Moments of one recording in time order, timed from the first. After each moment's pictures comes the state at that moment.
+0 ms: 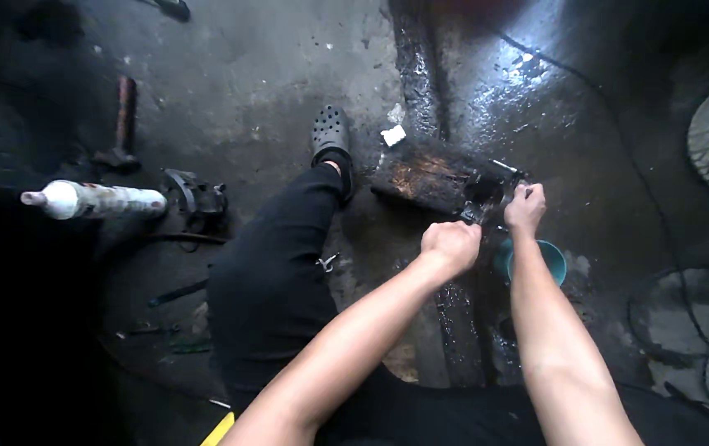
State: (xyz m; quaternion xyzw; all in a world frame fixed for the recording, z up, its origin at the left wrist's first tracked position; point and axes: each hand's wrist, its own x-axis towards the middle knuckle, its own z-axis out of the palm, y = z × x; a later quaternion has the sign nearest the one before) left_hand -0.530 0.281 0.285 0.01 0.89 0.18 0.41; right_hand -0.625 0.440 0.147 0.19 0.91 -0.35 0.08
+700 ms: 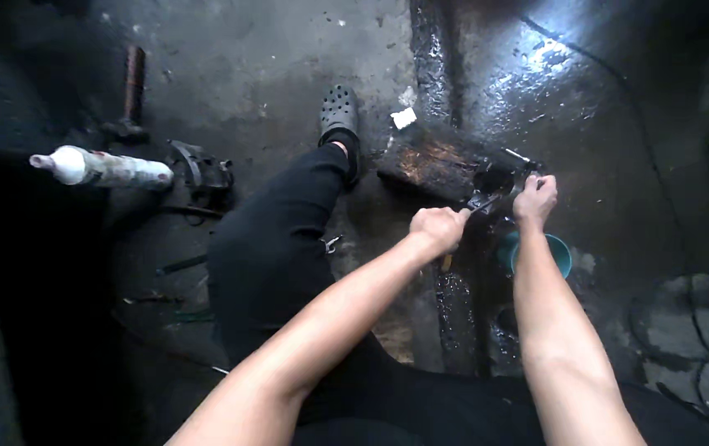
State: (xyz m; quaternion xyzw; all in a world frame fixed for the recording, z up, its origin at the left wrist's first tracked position) left_hand -0.524 0.265 0.254 0.00 0.89 0.17 0.42; right_hand -0.625 0.443 0.144 0.18 0.92 -0.35 0.08
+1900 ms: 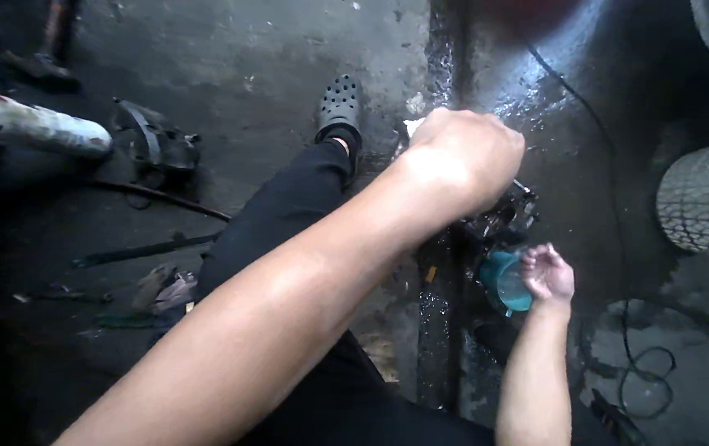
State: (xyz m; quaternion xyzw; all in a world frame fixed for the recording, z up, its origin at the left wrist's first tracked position) left_hand -0.583 0.154 0.406 0.05 0.95 0.14 0.28; right_hand -0.566 0.505 0.184 0.28 0.50 -0.79 0.23
